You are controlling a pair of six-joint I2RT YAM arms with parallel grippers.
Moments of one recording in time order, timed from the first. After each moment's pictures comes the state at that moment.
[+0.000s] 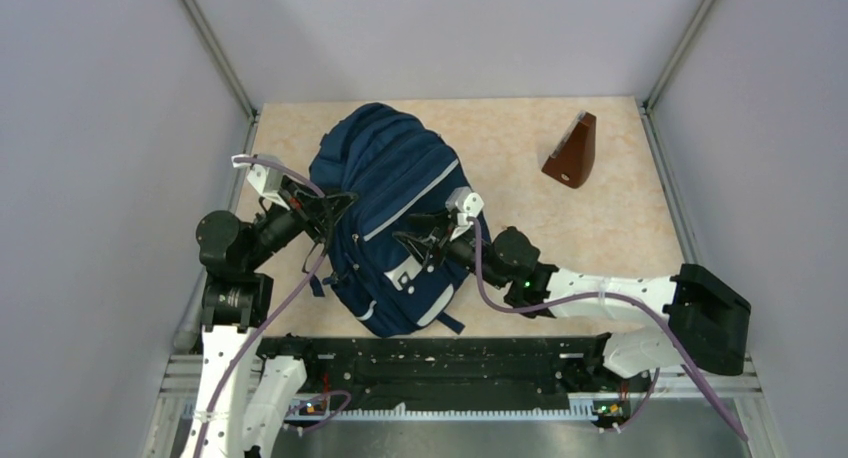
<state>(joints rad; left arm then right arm) -0.04 0.62 0.83 -0.02 0.80 -0.44 1.12 1.31 0.69 0.83 0.07 0.10</state>
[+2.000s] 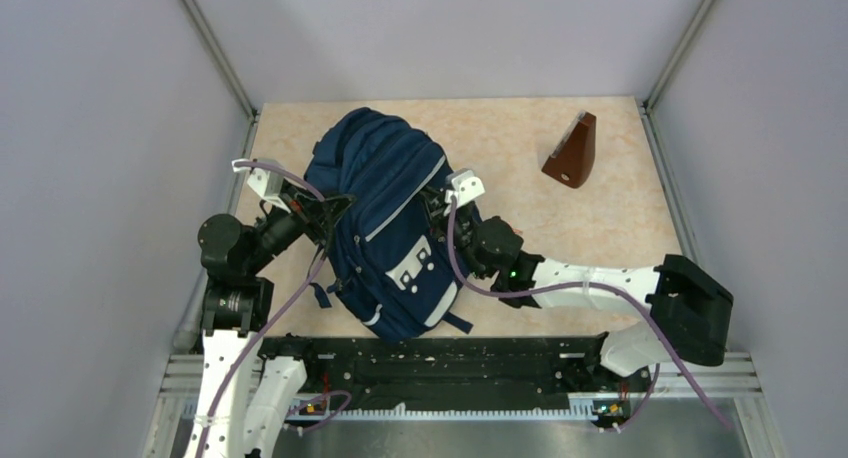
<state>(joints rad) -0.04 0.59 0.81 -0.05 0.75 -0.42 1.12 1.41 0.80 0.80 0.53 -0.05</state>
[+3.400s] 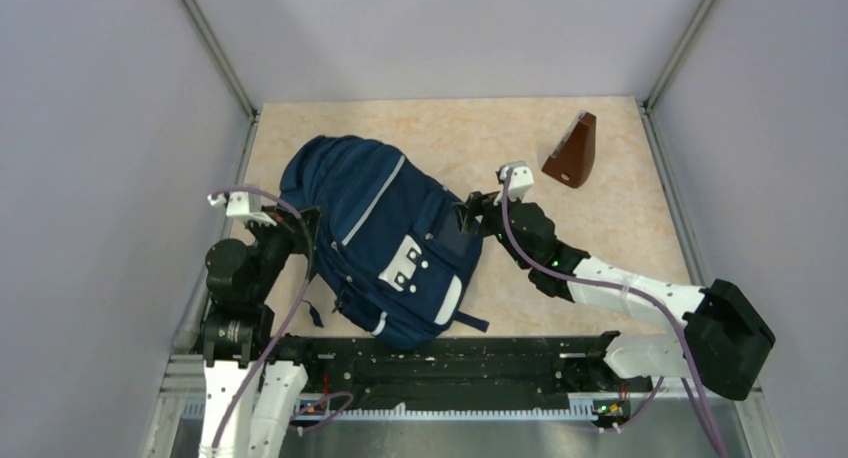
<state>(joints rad) -0.04 0.44 0.75 -0.28 0.32 -0.45 0.84 1.23 0.67 0.43 0.32 0.33</state>
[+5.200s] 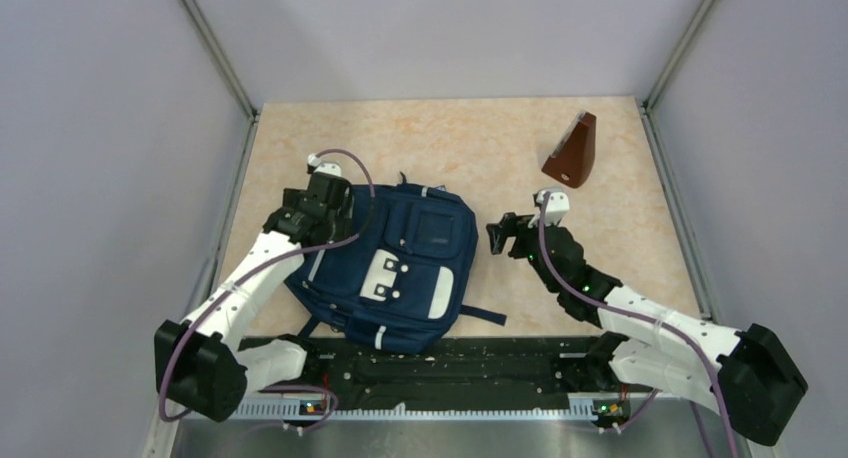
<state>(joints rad) -0.36 1.15 0.93 -0.70 -0.51 -0.17 0.76 0.94 0.42 0.27 0.42 0.41</state>
